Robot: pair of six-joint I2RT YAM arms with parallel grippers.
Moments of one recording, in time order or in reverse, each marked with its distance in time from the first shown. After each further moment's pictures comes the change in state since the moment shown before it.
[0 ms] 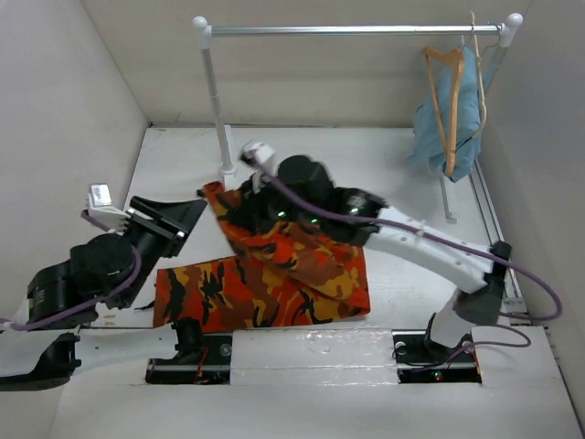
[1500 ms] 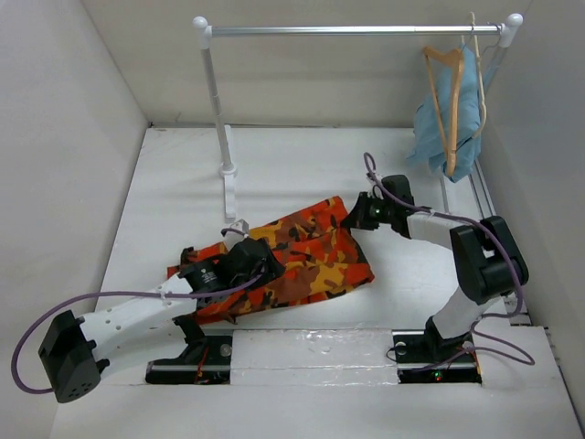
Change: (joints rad) left arm 0.337 0.274 -0.749 0.462 0.654 0.111; right arm -0.748 0.094 -0.909 0.528 -0.397 0.113
